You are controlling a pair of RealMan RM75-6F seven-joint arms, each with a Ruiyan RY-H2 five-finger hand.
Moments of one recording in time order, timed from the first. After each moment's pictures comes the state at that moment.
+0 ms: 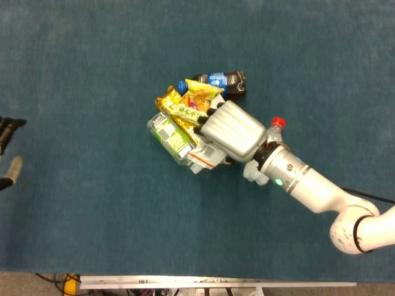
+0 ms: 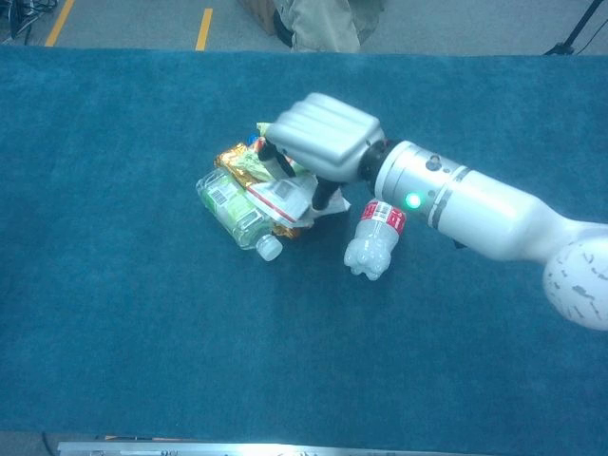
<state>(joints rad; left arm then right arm) -0.15 -1.05 0.00 -1.69 1.60 1.39 0.12 0.88 -1.59 0.19 -1.72 -1.21 0.87 -0.65</state>
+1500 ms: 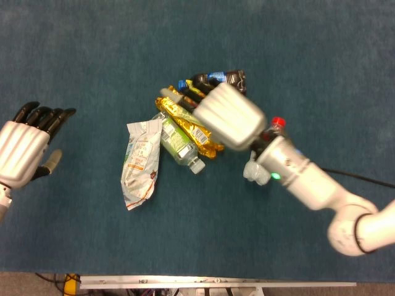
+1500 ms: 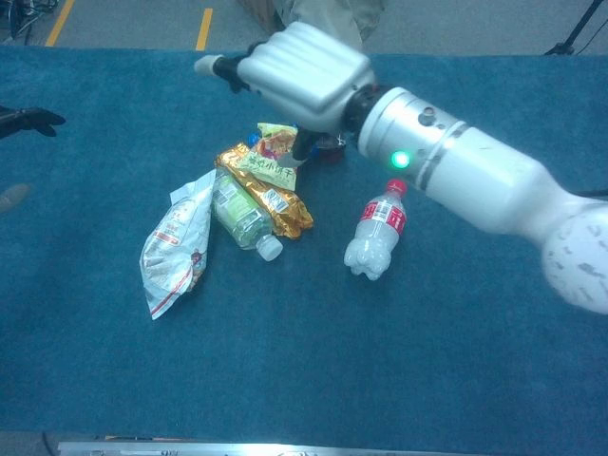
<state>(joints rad) -0.32 -1.06 0.00 -1.72 1.60 1.20 0.16 0.97 -1.51 0.18 -1.83 -1.10 1.04 -0.81</state>
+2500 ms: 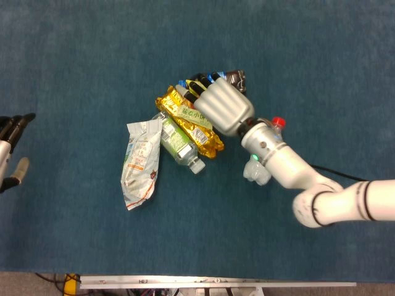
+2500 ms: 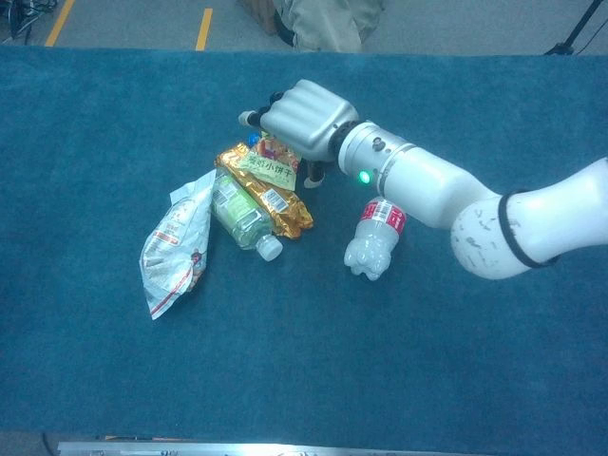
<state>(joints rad) -0.21 -1.02 0.04 -1.73 1.55 1.34 0.14 1.10 -1.74 0.16 -1.43 -0.86 0.90 -0.94</state>
